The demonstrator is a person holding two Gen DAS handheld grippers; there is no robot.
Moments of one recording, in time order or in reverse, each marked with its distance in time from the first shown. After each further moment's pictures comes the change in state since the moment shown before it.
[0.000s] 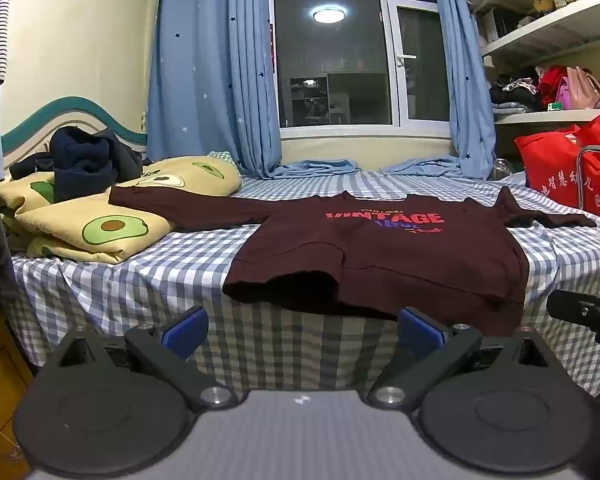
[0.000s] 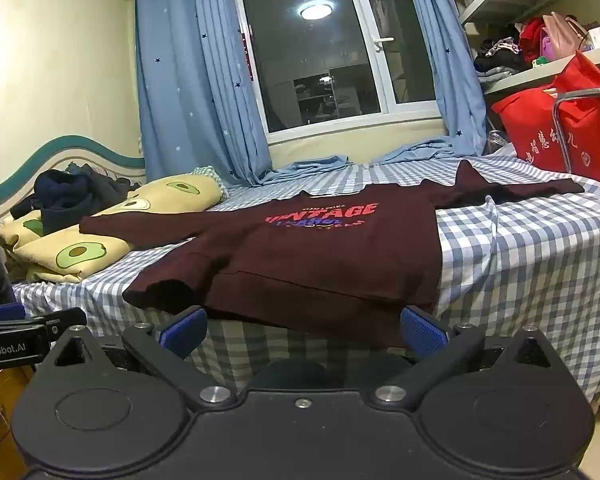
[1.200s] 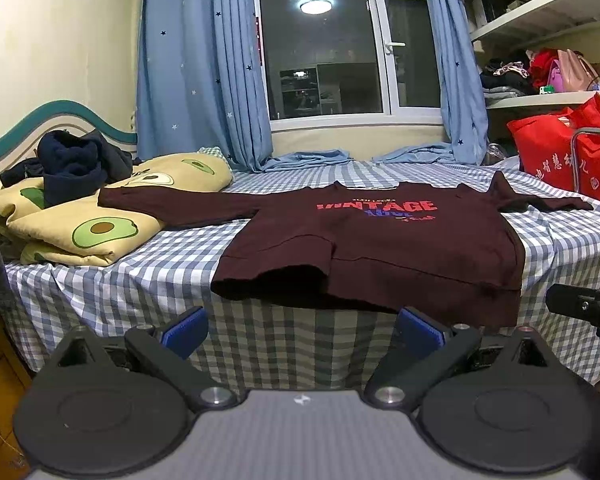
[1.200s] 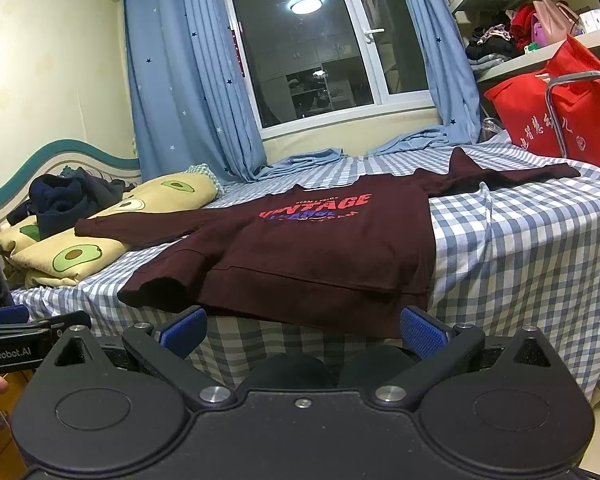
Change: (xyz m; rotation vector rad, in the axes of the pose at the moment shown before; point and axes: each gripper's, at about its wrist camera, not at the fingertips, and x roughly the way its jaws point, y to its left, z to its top) left arm 0.009 -0.011 0.005 0.053 0.038 -0.011; right arm 0.003 -0.006 -0.001 0.029 0.017 -0.008
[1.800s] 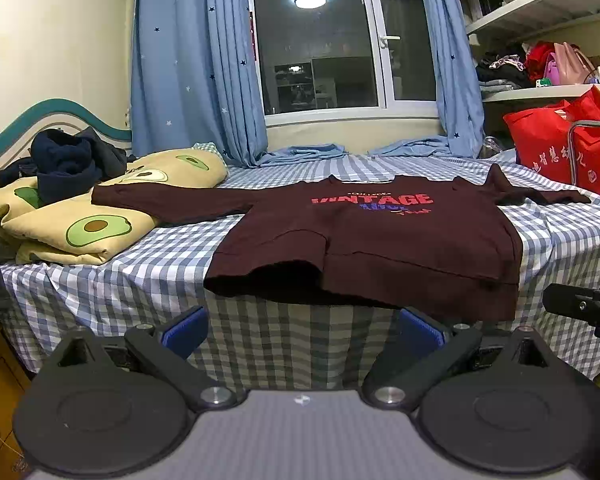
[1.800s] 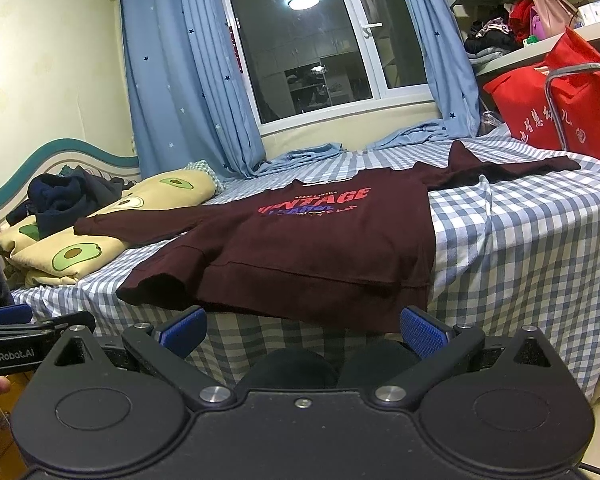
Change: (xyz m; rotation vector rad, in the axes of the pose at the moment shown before) left arm 0.007 -0.003 -0.001 0.012 0.017 -0.011; right arm 0.003 -0.001 -0.007 0.015 0.015 0.000
